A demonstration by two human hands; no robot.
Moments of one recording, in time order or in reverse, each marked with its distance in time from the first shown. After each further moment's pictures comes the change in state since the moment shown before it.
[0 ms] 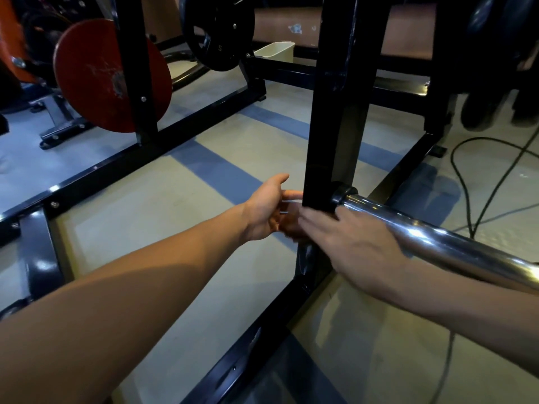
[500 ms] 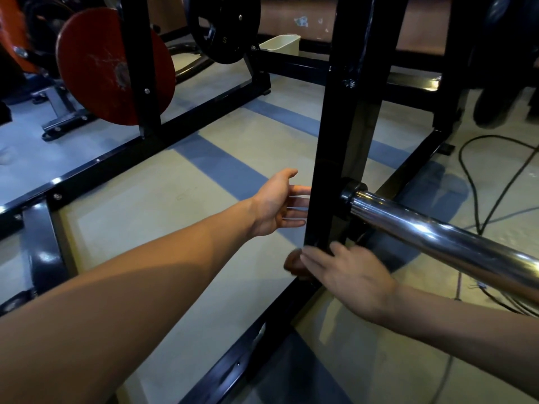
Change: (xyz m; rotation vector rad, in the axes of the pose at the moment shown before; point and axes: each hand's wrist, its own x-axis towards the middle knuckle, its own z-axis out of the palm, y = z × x) left_hand -0.002 0.000 0.000 0.044 -0.018 0.005; right_hand -0.025 -0.032 0.050 -0.002 -0.152 -0.163
